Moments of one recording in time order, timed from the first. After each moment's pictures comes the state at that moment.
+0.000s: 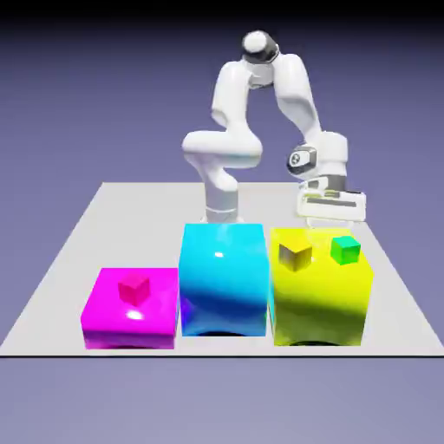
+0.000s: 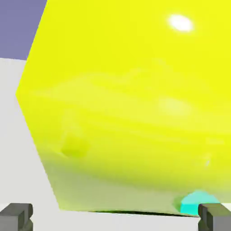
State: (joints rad) arm -0.28 -0.73 1.59 -2.89 0.62 2.86 1.58
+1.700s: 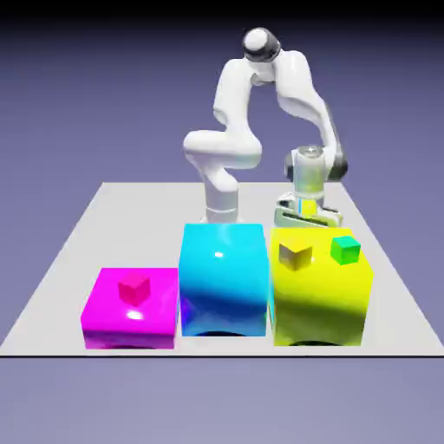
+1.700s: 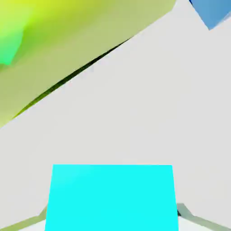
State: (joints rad) arm -0.31 -0.62 1.36 -2.84 1.21 2.34 1.35
